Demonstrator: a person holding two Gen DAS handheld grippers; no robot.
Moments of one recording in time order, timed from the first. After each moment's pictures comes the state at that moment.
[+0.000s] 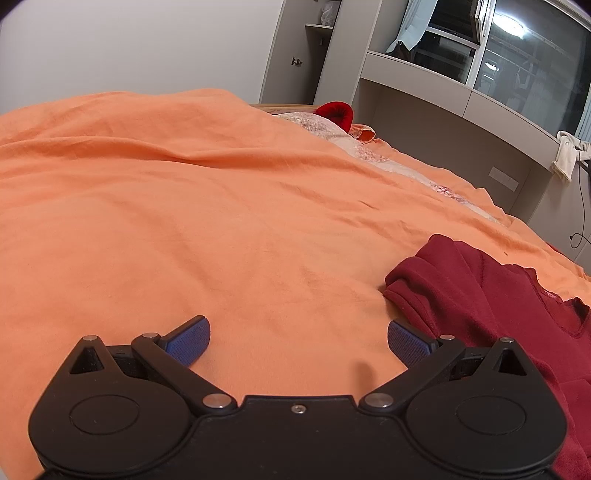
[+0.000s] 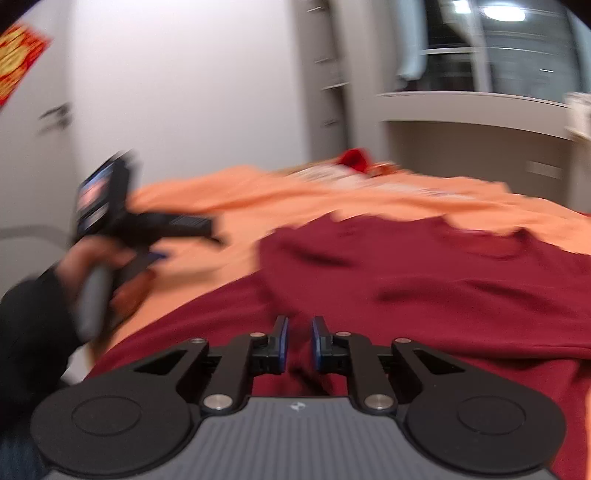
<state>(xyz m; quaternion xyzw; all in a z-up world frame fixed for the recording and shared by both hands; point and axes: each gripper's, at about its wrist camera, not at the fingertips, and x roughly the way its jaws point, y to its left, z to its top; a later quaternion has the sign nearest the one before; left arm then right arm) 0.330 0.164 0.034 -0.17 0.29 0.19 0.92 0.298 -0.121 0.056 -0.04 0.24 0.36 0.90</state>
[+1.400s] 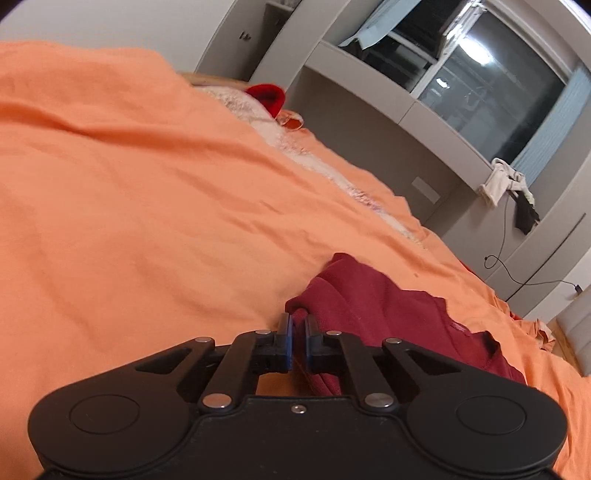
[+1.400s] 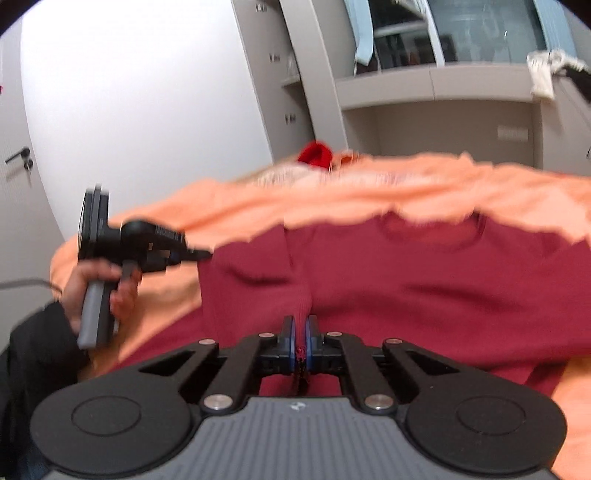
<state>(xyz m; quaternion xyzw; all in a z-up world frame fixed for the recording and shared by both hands) 0.391 0.159 0.038 -0.28 0.27 0.04 0.92 0.342 -0.180 0.082 0.04 0.26 0.30 0.92</state>
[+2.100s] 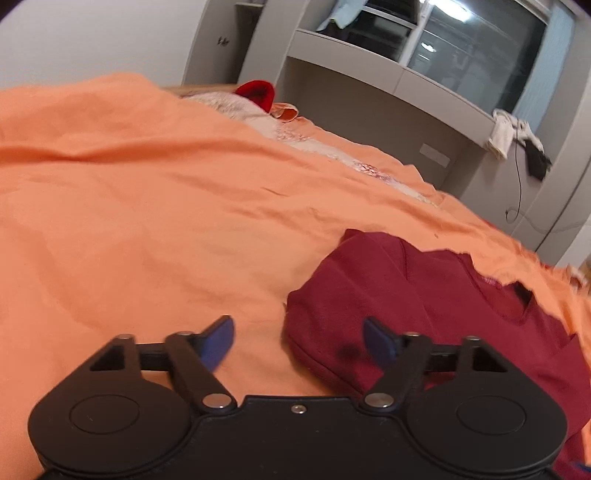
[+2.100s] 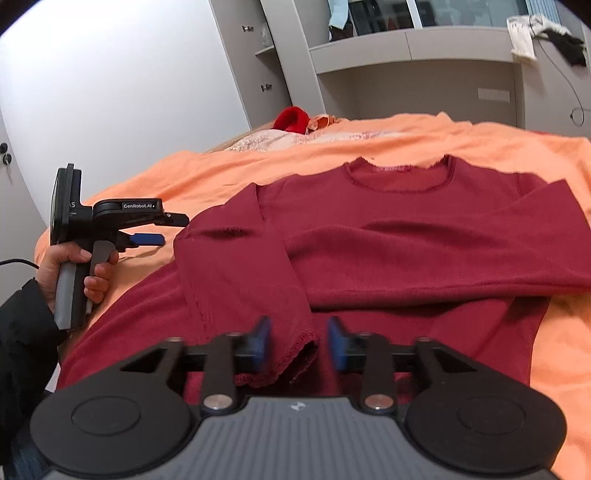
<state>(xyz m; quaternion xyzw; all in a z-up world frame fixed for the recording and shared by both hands) 0.393 0.140 0.027 -0.17 0.31 0.06 0.93 0.347 -0.197 0.047 0.04 0.32 0.27 0.90</state>
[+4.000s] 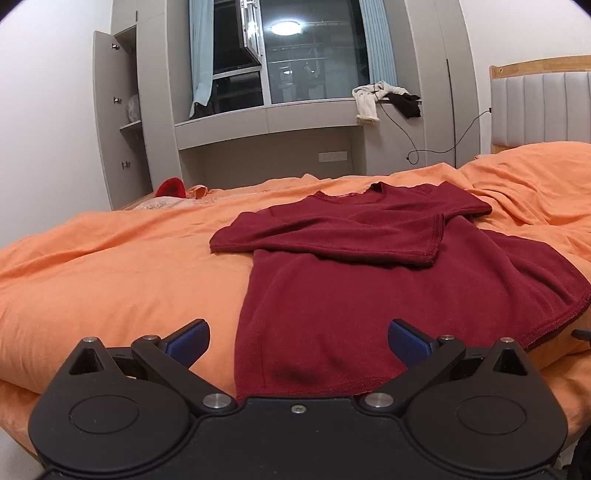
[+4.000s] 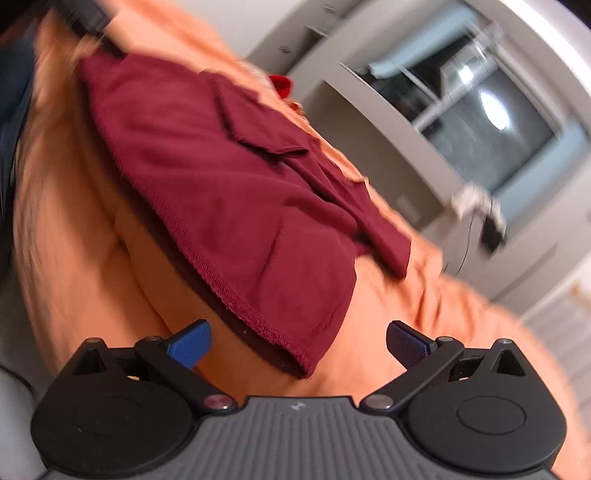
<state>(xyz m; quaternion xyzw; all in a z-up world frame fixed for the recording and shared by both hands) 0.092 0.025 0.024 0.07 0.21 -0.04 0.97 0.141 -0.208 -0.021 -0.42 0.21 0.09 0.88</state>
